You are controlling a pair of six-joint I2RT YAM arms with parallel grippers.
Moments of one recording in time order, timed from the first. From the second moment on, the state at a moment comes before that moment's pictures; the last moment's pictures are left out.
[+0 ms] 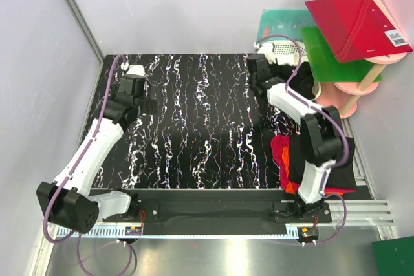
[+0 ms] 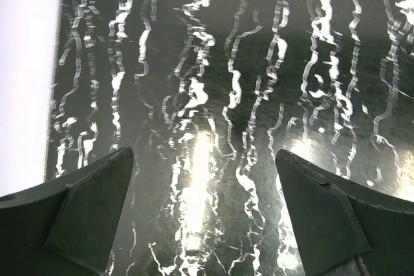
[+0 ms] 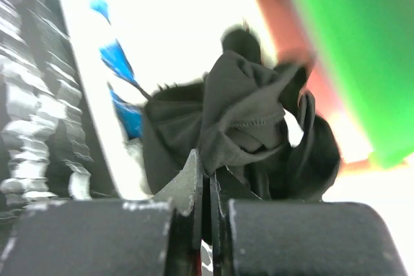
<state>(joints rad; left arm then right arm) -0.29 1.20 1.16 -0.72 -0.41 -0.16 0.38 1.90 1.45 -0.13 0.90 -0.04</state>
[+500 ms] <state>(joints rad) -0.21 0.84 1.10 -0.63 -0.74 -0.23 0.83 1.67 1.54 0.10 0.71 -0.22</state>
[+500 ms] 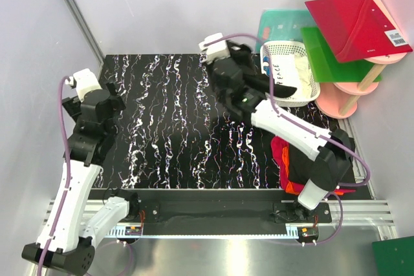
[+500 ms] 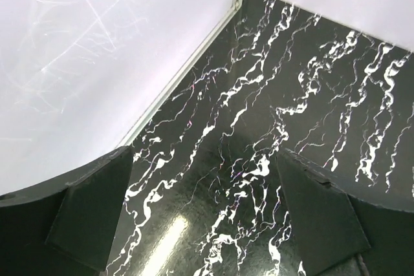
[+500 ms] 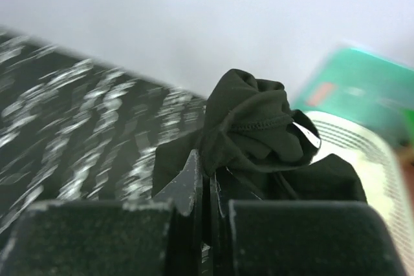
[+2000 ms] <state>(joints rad) -0.21 1.03 1.12 -0.71 -0.68 -0.25 0.88 2.04 1.48 0.08 0.23 0.04</state>
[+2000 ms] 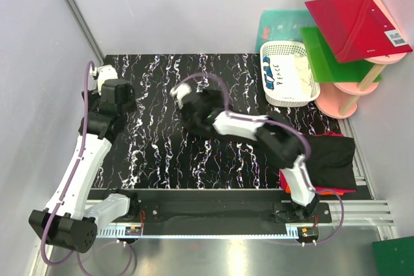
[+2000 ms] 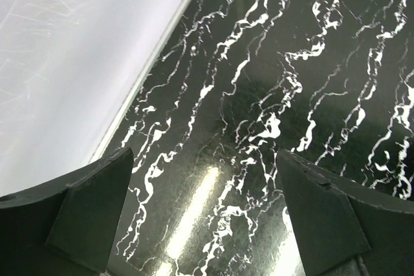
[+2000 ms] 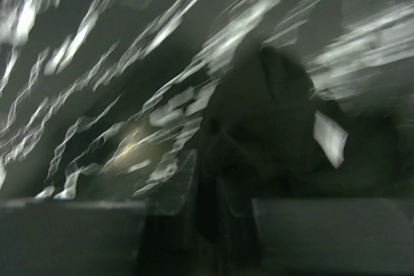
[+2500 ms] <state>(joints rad) -0.31 1.32 1.16 -0.73 -0.31 -0.41 1.01 1.71 1.20 0.17 0.48 0.03</state>
